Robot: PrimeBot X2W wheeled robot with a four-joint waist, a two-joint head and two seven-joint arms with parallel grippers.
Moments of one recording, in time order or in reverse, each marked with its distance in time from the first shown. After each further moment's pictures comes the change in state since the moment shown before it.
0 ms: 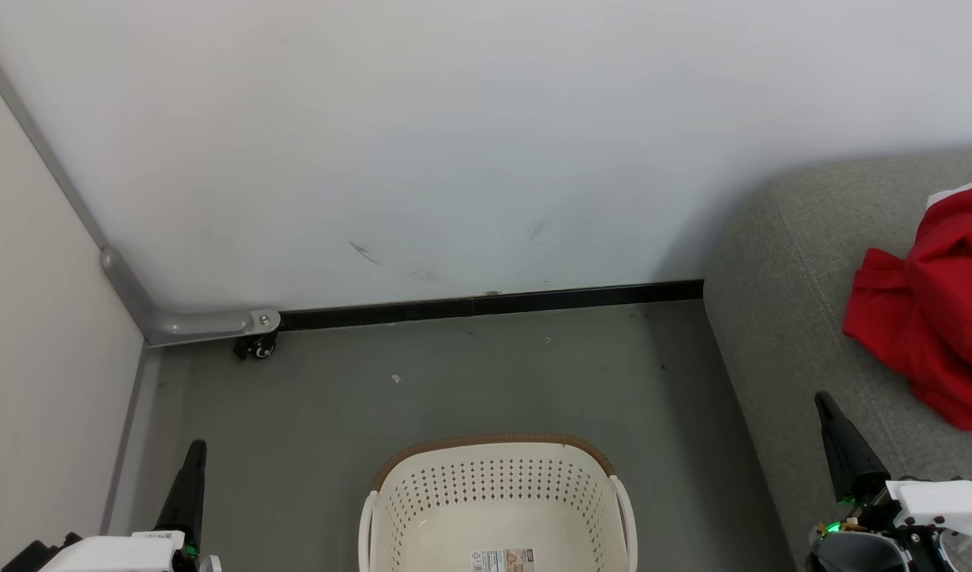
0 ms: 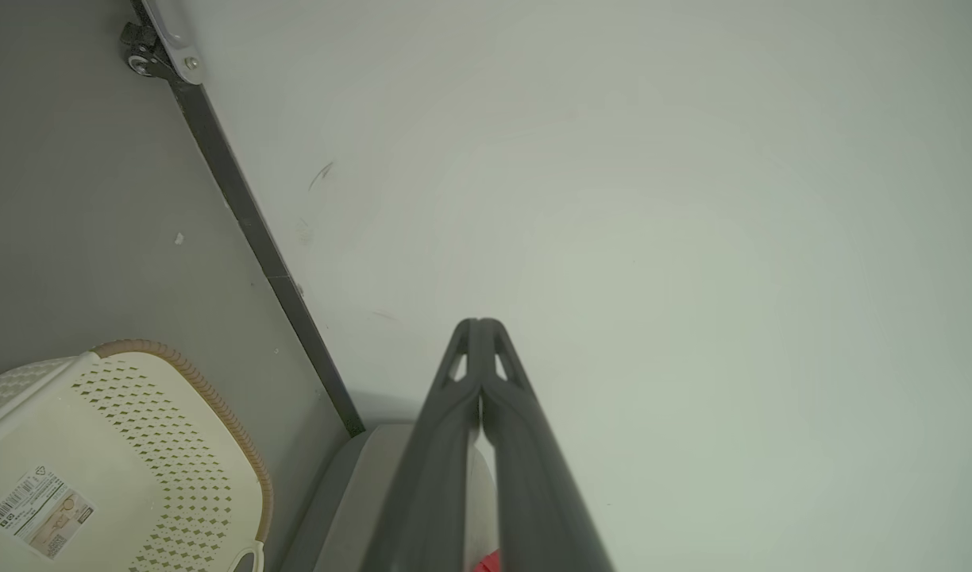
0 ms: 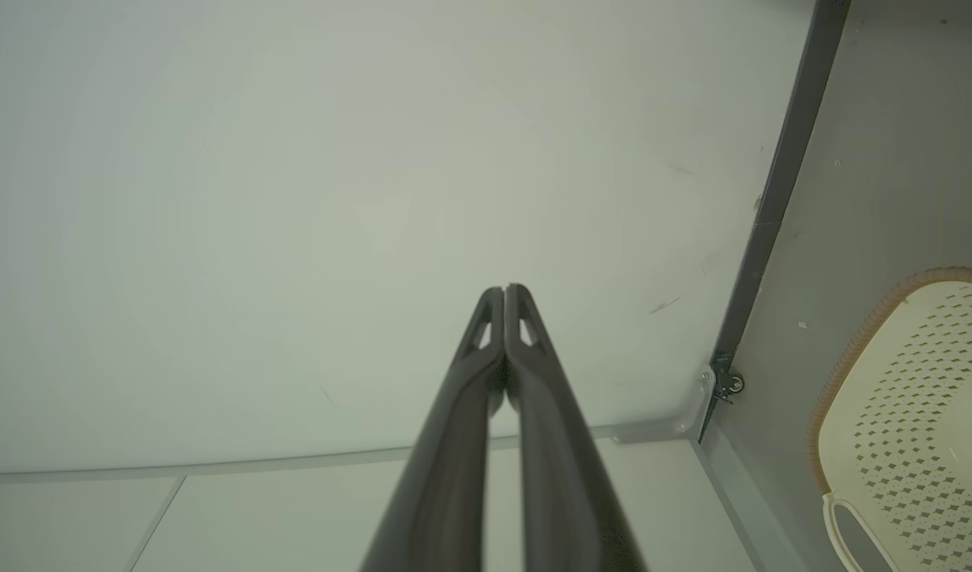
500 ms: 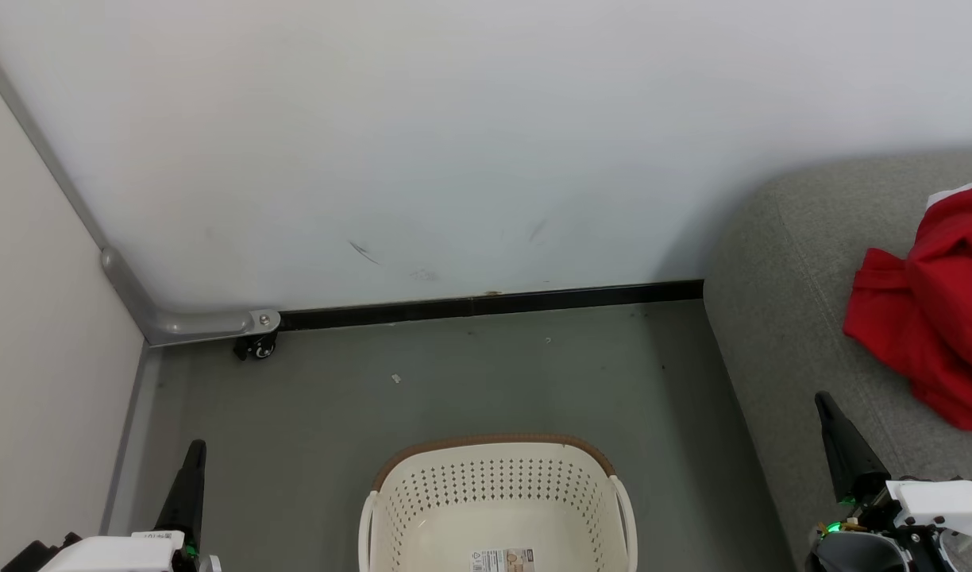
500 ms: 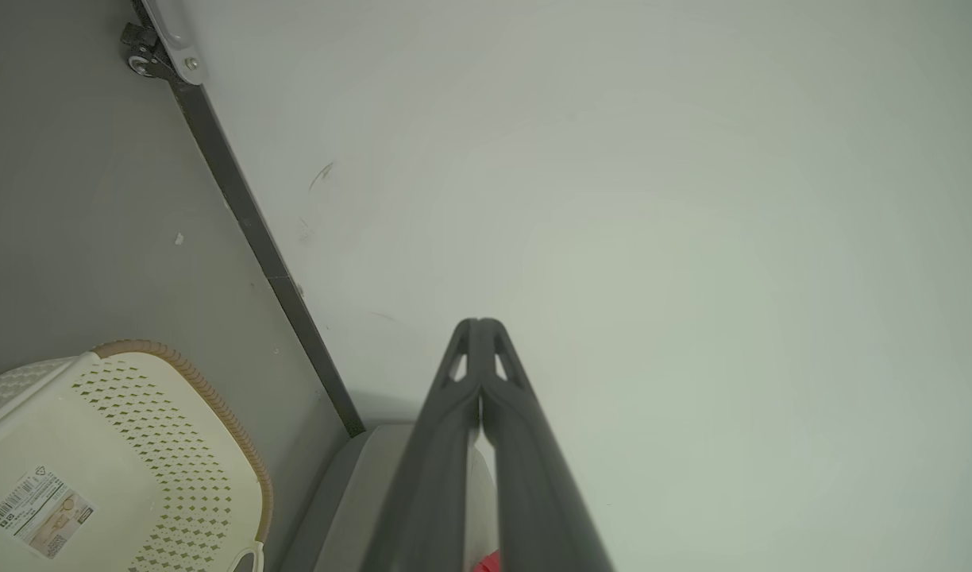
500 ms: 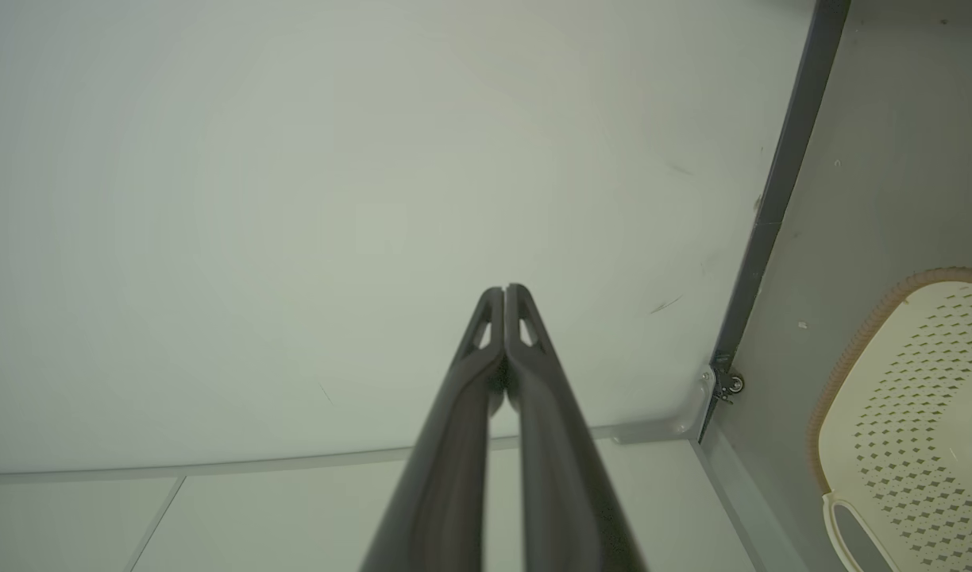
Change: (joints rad) left arm 0.000 0.000 0.001 0.000 0.000 0.000 0.000; right arm 0.000 0.000 -0.001 0.000 0.000 0.000 0.000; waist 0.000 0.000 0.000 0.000
